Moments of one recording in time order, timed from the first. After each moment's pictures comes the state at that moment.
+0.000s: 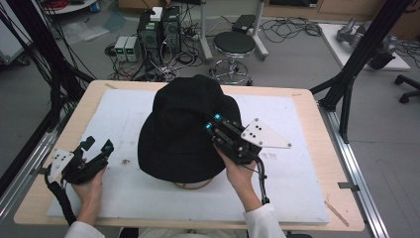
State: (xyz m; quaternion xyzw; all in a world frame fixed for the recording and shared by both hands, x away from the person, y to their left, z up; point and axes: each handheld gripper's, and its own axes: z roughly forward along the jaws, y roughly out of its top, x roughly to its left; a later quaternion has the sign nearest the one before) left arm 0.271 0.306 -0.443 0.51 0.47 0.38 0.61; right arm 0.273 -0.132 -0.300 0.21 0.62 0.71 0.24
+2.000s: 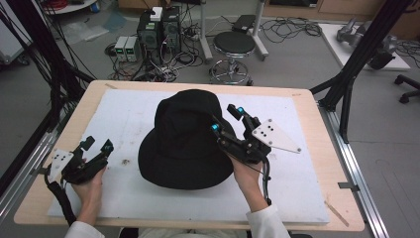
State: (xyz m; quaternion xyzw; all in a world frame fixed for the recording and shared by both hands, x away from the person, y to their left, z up) left arm 0.271 0.307 -0.444 0.51 0.47 0.38 0.61; right arm 0.272 -0.149 -0.301 0.28 0.59 0.70 0.29
